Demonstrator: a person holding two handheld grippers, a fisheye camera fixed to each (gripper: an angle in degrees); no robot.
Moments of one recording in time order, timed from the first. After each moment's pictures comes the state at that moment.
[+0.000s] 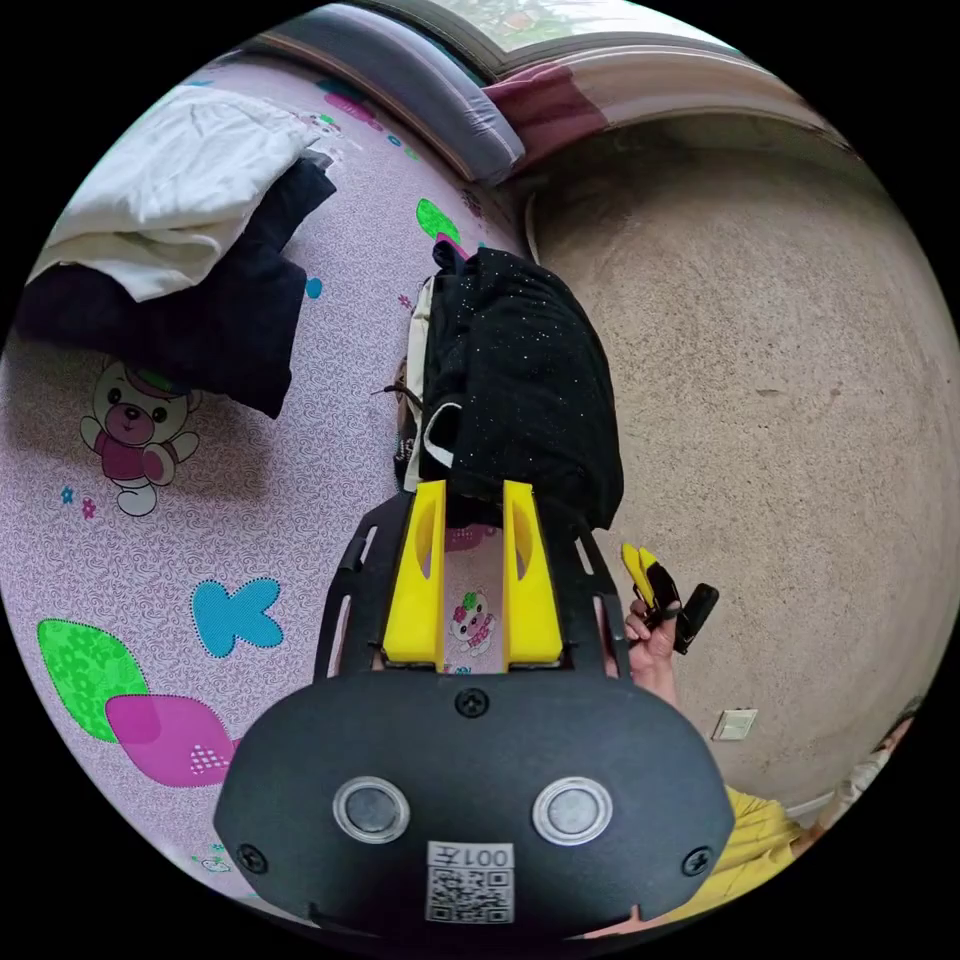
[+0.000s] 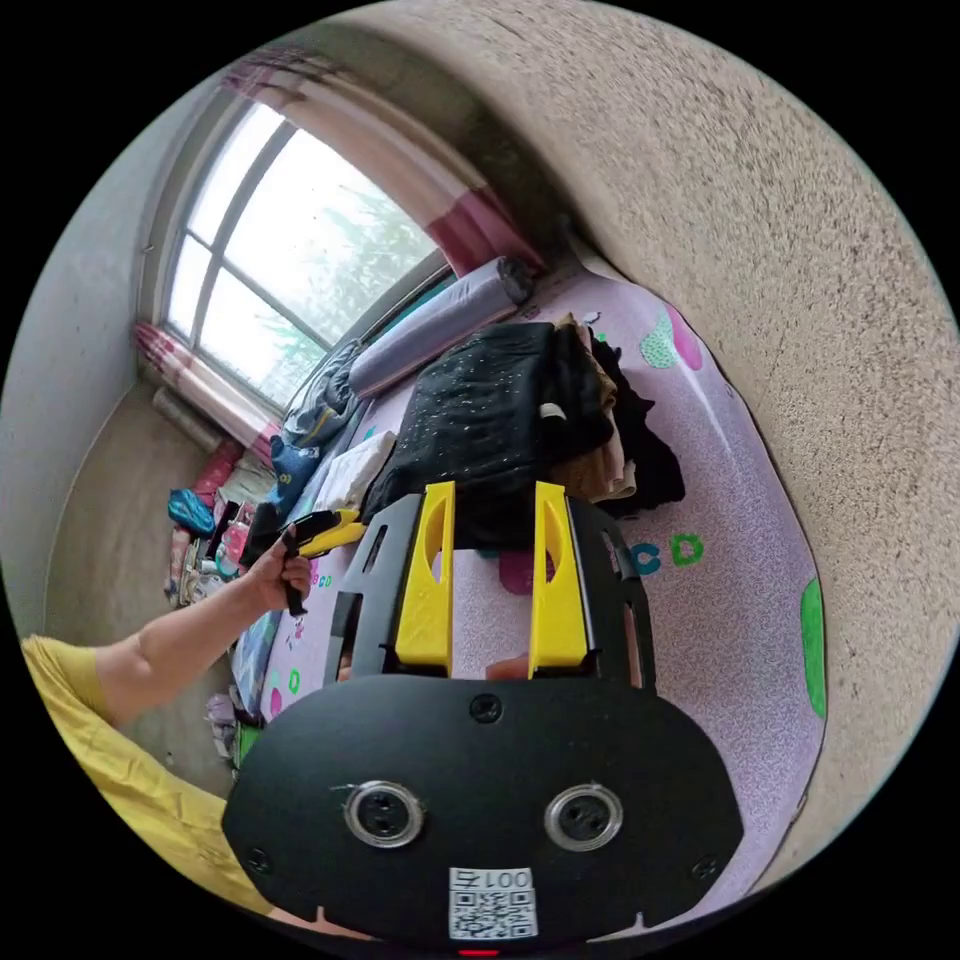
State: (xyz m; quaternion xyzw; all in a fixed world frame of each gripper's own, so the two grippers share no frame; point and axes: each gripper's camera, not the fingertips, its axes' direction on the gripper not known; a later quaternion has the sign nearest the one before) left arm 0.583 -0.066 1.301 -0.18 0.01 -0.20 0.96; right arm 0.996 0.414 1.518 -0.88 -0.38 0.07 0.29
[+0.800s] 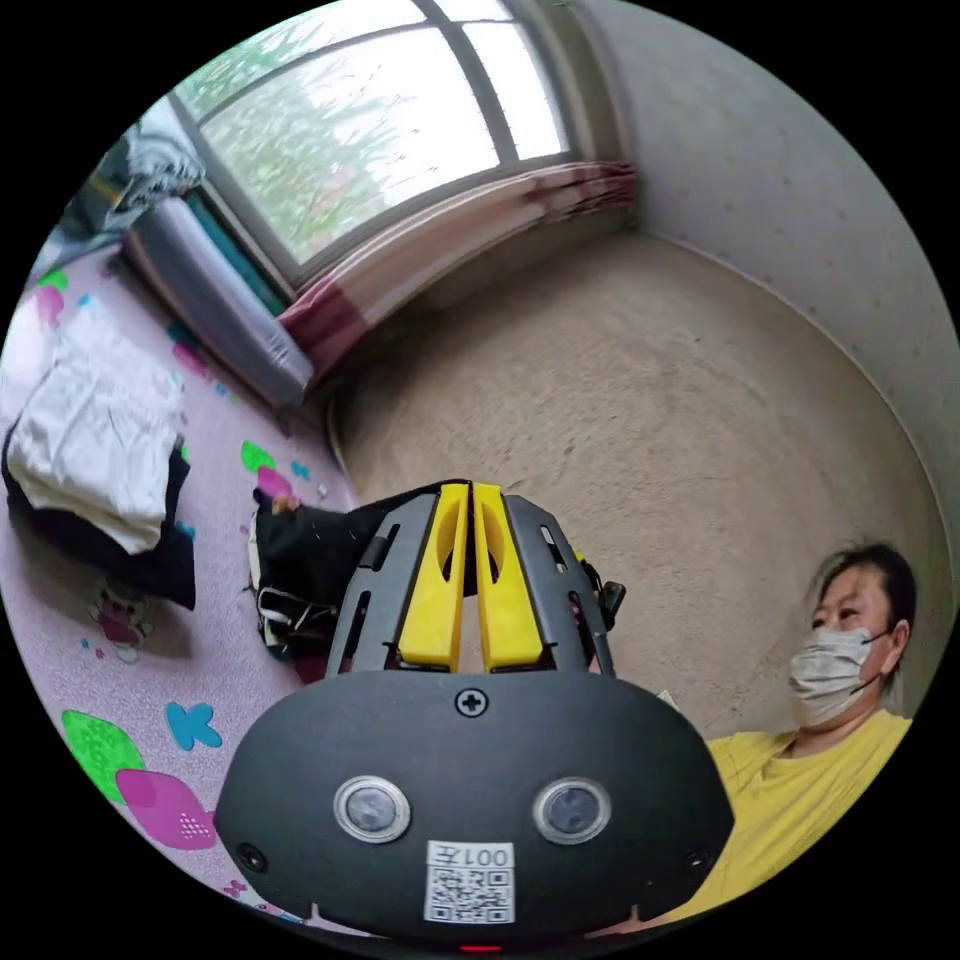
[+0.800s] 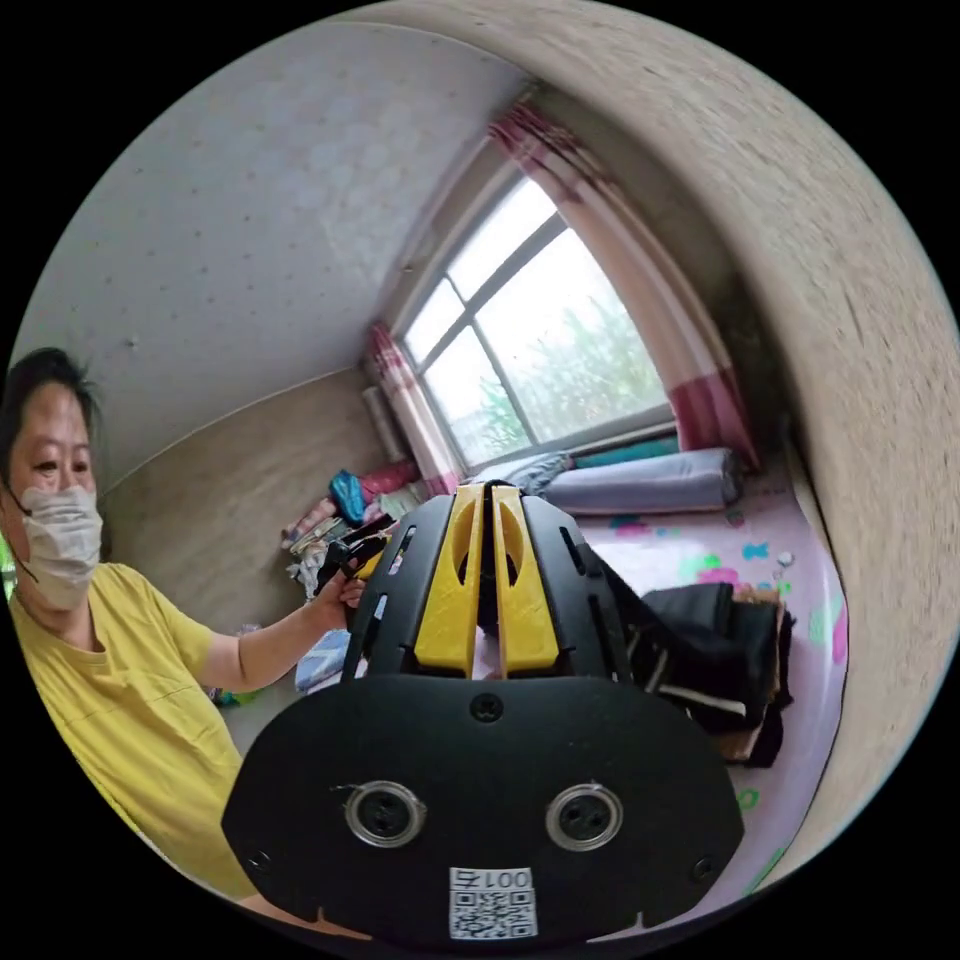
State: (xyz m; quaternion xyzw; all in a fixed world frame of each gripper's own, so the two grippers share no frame) left arm 0.660 -0.007 0.961 0.12 0.17 -0.04 0.98; right arm 0.903 0.207 1.678 -0.68 -0.61 0.26 0.33
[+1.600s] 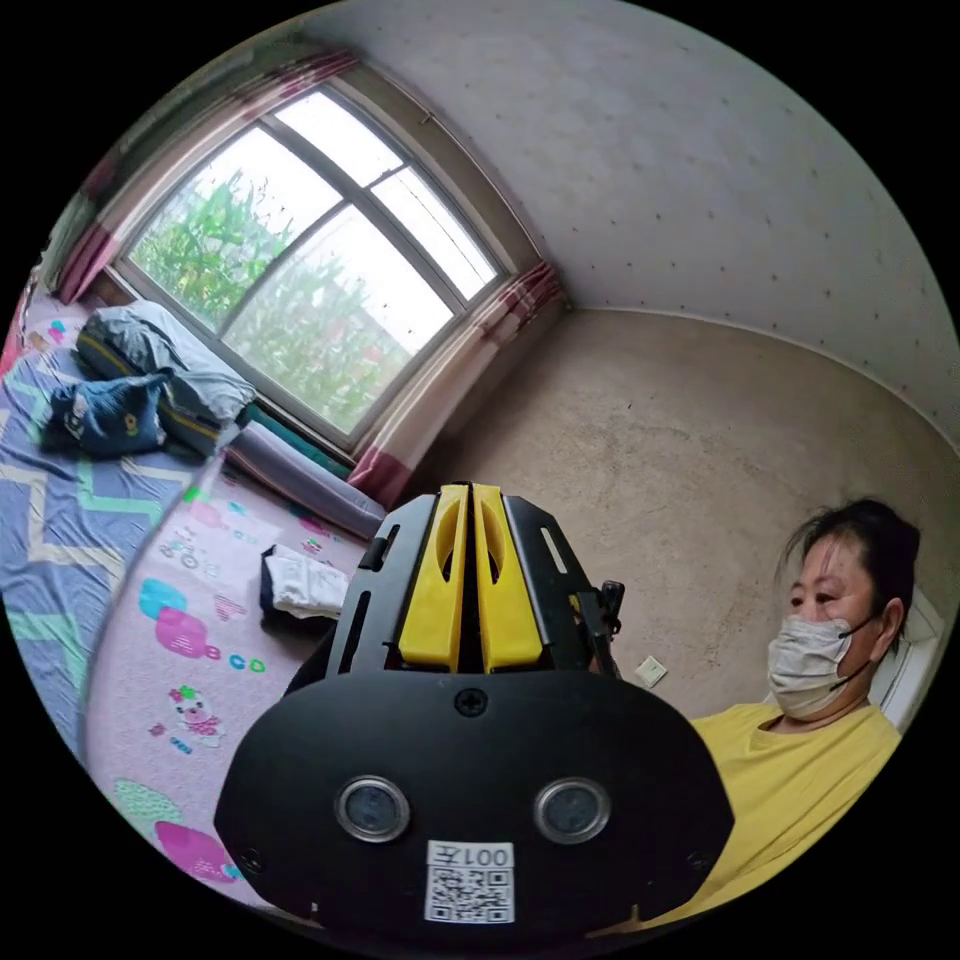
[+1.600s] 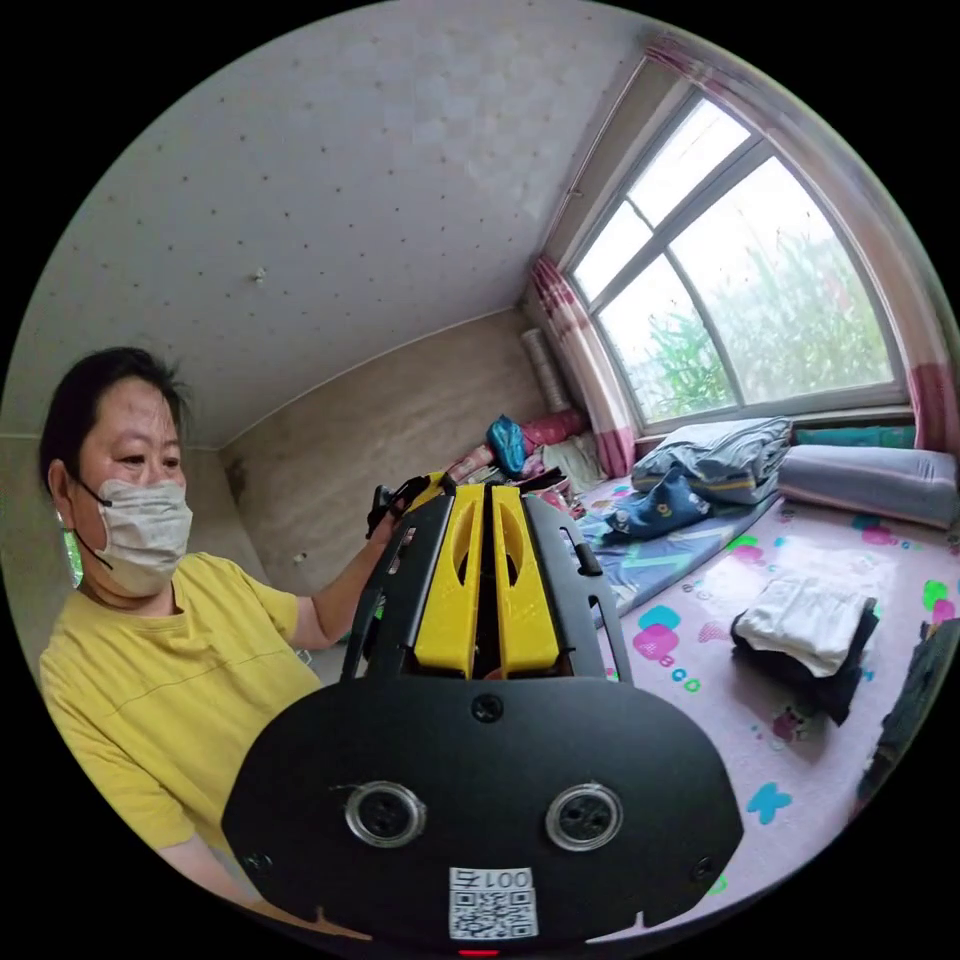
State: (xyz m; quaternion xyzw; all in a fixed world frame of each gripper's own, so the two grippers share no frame) left arm 0.584 0.208 0.394 0.24 0.06 0.06 0.97; right arm 0.761 -0.159 1.444 -0.59 -0.71 0.35 0.15
